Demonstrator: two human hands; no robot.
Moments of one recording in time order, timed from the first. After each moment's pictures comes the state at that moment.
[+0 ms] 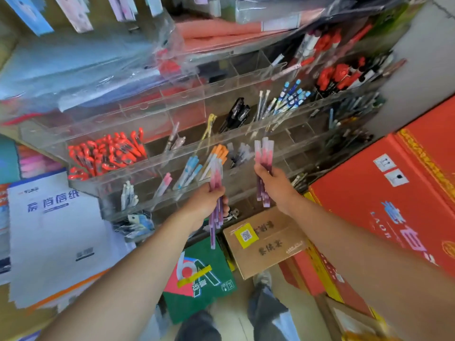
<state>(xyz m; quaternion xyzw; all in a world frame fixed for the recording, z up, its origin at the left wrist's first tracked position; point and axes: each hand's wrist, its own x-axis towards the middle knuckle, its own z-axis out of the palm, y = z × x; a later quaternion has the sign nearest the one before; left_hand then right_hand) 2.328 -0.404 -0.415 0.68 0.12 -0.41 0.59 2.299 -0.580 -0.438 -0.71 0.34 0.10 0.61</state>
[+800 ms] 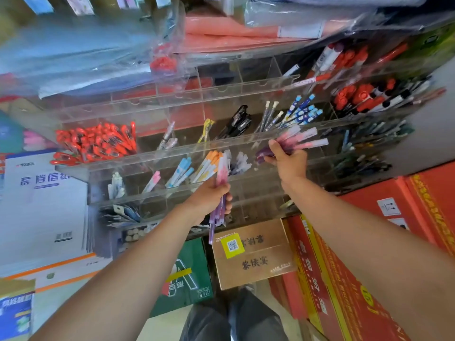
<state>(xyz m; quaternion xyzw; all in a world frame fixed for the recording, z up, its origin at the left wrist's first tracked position) 2.346 -0.453 -0.422 0.68 0.13 -0.39 0.61 2.373 -0.641 -0.434 -0.64 0.35 -0.06 0.68</state>
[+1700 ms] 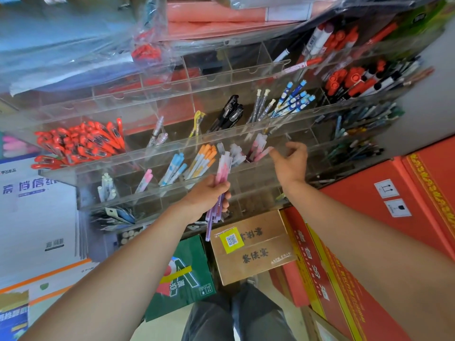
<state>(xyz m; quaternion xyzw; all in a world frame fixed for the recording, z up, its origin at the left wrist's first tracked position) 2.345 -0.448 -0.445 0.68 0.06 -0.42 0.59 2.349 -0.651 -0.459 -0.76 0.38 -0.12 0.52</state>
